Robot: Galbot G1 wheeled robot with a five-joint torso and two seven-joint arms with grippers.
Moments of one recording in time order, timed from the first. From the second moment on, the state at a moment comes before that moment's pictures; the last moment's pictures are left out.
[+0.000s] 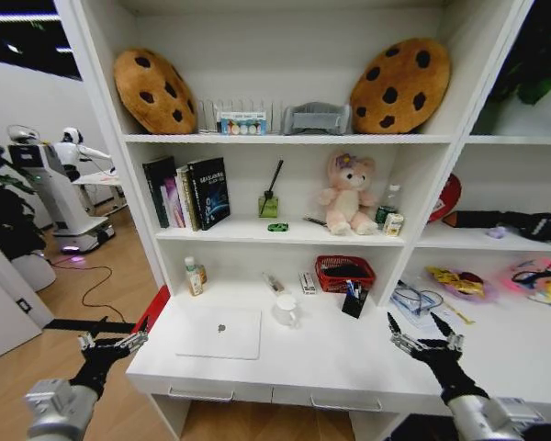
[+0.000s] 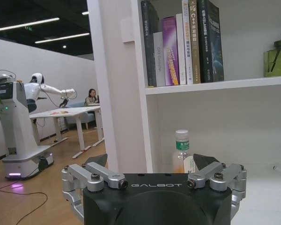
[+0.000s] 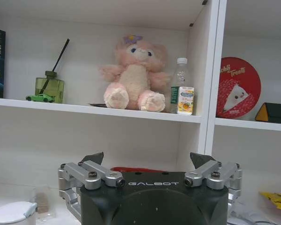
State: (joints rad) left arm 1.89 -1.13 -0.96 -2.36 -0.53 0.19 -0.12; right arm -1.99 1.13 0.93 2.36 0.49 0.06 0.13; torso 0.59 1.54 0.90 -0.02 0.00
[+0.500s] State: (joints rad) left arm 1.89 -1.13 -0.96 -2.36 -0.53 0.19 -0.12; right arm -1.99 1.13 0.93 2.36 0.49 0.06 0.13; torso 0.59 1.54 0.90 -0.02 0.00
